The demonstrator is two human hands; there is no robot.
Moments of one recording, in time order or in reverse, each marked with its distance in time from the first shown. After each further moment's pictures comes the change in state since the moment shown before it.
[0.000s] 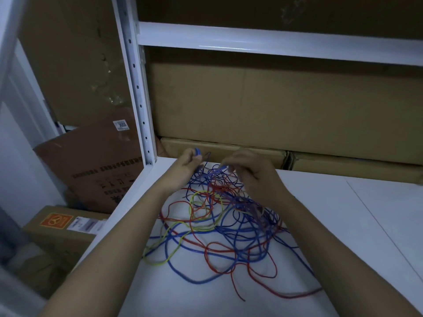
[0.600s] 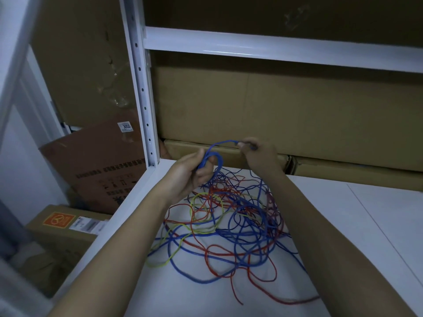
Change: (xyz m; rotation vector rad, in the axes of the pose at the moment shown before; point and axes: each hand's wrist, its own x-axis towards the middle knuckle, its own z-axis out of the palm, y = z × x) left_hand -0.028 0.032 0.005 -0.666 -0.258 0.053; right_hand 0.044 0.054 0.007 -0.032 0.202 0.566
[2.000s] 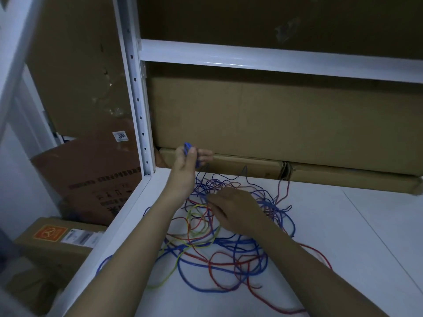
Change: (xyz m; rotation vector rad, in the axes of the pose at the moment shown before) left_hand 0.020 -0.003 0.008 0.370 0.434 0.329; right_hand -0.077 0.012 0.031 -0.543 -0.258 -0.749
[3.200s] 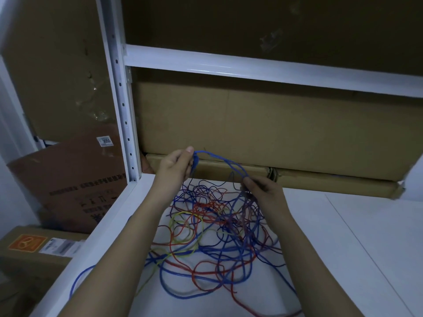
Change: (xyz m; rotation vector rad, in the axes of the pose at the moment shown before) left_hand 0.013 0.005 0.006 0.085 -0.020 -0.069; right_hand -0.029 0.048 -0.048 1.072 0.440 0.843
